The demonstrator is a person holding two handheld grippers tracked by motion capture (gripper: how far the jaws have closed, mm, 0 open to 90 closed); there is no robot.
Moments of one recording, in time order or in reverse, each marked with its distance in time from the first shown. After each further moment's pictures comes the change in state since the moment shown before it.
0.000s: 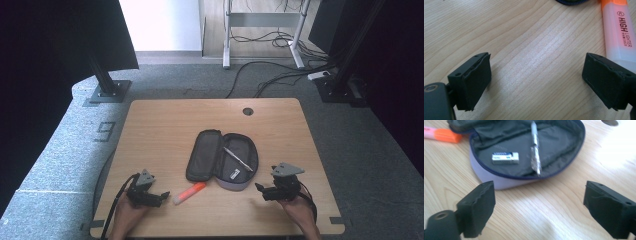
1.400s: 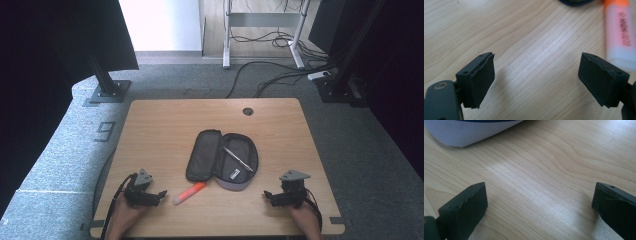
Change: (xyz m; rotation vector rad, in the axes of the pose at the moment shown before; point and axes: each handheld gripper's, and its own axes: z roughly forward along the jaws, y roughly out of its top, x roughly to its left) left arm -0.002 0.005 -0.014 0.006 0.038 -0.002; right arm -0.024 -0.056 0.018 0.100 -0.018 0.131
